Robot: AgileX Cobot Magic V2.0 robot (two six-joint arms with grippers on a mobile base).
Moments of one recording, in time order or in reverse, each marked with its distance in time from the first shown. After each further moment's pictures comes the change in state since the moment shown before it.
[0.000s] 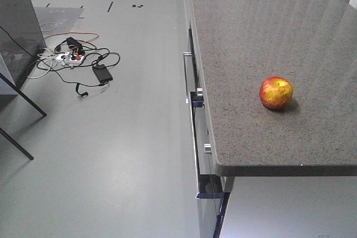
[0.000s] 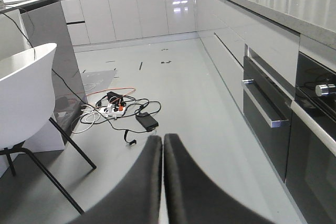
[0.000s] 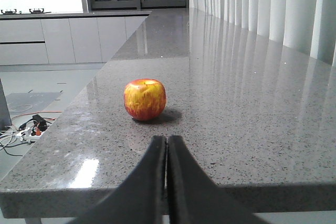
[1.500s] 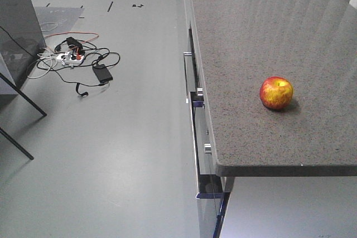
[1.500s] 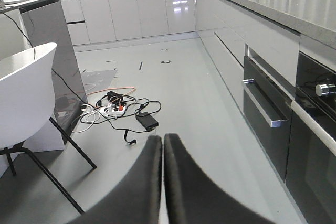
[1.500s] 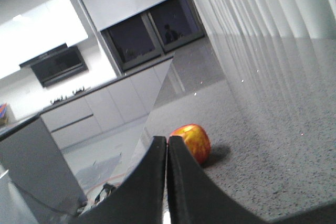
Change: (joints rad) left arm 0.000 0.000 0.000 0.000 0.000 0.000; right arm 0.000 0.000 -0.062 0.258 -0.066 0.135
